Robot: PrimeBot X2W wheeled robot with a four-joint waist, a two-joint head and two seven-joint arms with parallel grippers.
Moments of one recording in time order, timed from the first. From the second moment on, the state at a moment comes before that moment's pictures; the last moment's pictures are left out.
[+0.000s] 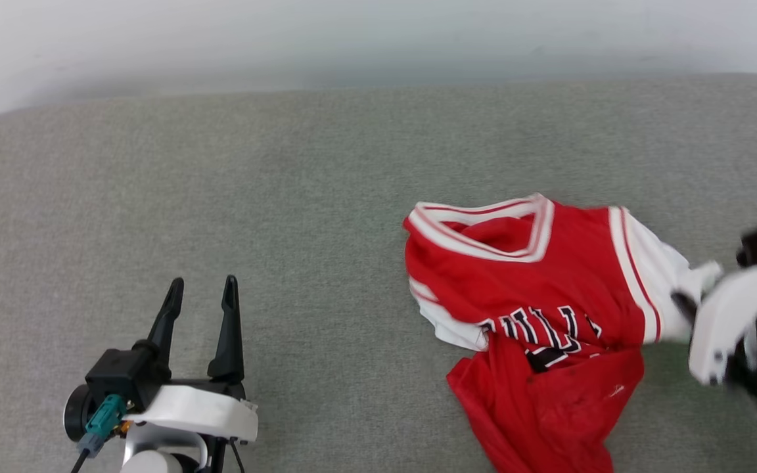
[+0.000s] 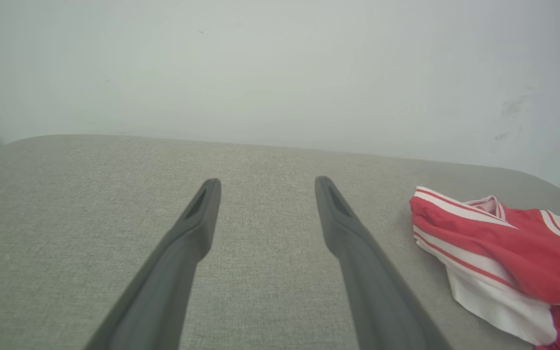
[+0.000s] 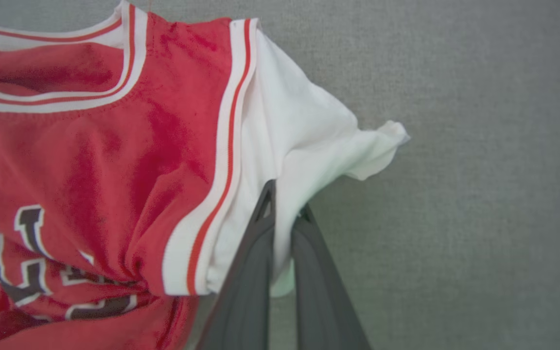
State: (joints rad) left arm -0.08 0.12 -0.09 0.07 -0.29 -0.01 -0.26; right arm -0.42 -0.37 0.10 0.41 0.47 0.13 0.56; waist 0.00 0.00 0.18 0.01
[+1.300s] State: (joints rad) left arm -0.16 0.18 -0.19 0.09 -0.31 -0.03 0.03; right arm 0.04 -0.06 0.03 -0.06 0.21 0.13 -0.01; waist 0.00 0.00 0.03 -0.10
